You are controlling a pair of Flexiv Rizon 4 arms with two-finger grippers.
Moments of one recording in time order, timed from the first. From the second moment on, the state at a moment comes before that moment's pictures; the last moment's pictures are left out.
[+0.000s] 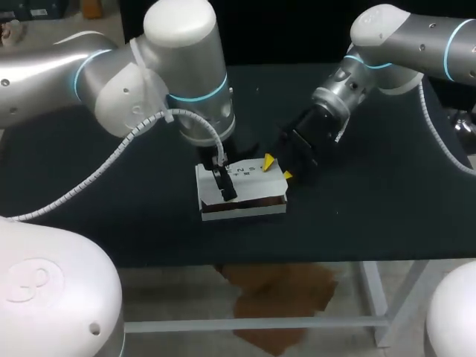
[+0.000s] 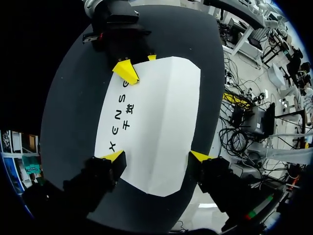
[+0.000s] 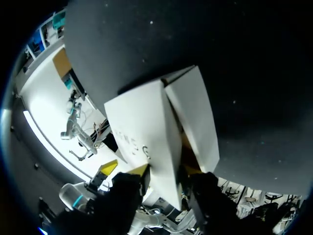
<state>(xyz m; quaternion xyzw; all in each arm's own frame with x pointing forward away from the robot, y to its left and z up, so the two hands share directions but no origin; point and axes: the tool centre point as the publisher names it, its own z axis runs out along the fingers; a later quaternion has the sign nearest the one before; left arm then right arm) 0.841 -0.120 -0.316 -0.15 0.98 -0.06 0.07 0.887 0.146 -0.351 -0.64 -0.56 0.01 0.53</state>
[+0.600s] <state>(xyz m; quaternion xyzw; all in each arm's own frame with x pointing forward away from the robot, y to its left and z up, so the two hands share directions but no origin) 0.854 -0.122 -0.328 -0.16 0.98 -0.04 0.07 0.887 0.146 -0.351 -0.64 -0.56 0.01 0.53</state>
